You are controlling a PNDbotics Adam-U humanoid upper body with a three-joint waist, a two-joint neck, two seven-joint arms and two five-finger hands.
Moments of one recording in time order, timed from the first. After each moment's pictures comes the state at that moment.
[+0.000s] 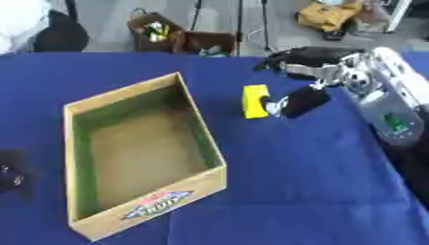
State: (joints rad) left arm -0.19 0.09 -0.08 -1.97 -0.10 -0.08 0.01; right arm -0.88 -0.74 0.22 -1.56 0.71 -0.03 0.79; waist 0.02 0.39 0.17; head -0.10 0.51
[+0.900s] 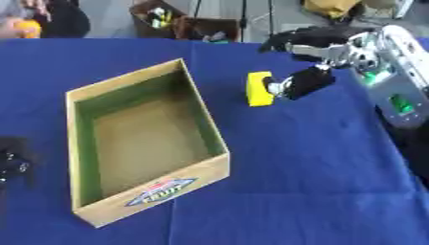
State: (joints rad) left arm -0.19 0.09 -0.08 -1.97 -0.10 -0.08 0.01; right arm -0.92 -0.73 0.23 -1.52 0.74 -0.06 0.79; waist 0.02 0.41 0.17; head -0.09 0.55
